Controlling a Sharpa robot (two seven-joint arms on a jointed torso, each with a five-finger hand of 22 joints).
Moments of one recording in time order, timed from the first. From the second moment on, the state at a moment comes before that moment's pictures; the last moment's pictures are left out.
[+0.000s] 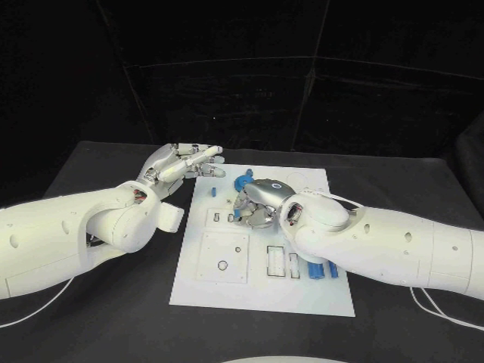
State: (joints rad) left arm 1.28 -0.91 -0.17 1.59 -0.05 -0.28 0.51; left_hand 1.24 0.16 -0.01 -0.01 0.05 0.86 0.22 0.10 0.07 0.97 0.19 0.13 0.07 1.08 0.14 0.18 0.25 0.17 0.84 0.25 0.33 0.11; right arm 1.16 -0.52 -0.09 1.45 -1.57 -0.32 -0.26; right_hand 1.33 -0.01 0.23 0.05 0.18 1.04 0.13 0.14 0.09 1.32 0.04 1.18 1.15 1.46 -0.03 1.44 1.31 0.05 1.44 0.08 1.49 1.31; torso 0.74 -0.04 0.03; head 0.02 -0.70
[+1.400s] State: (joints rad) left arm 1.28 -0.91 -0.17 1.59 -0.04 -0.28 0.51; left_hand 1.24 0.16 -0.01 -0.01 0.05 0.86 0.22 0.10 0.07 0.97 0.19 0.13 0.07 1.08 0.14 0.18 0.25 0.17 0.84 0.25 0.33 0.11; right arm 1.16 -0.52 -0.09 1.46 -1.59 -0.29 -0.30; right_hand 1.24 -0.05 0.17 0.11 0.07 1.00 0.14 0.12 0.08 1.29 0.05 1.13 1.10 1.46 -0.03 1.43 1.31 0.05 1.43 0.09 1.49 1.31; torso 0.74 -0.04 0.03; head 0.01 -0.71
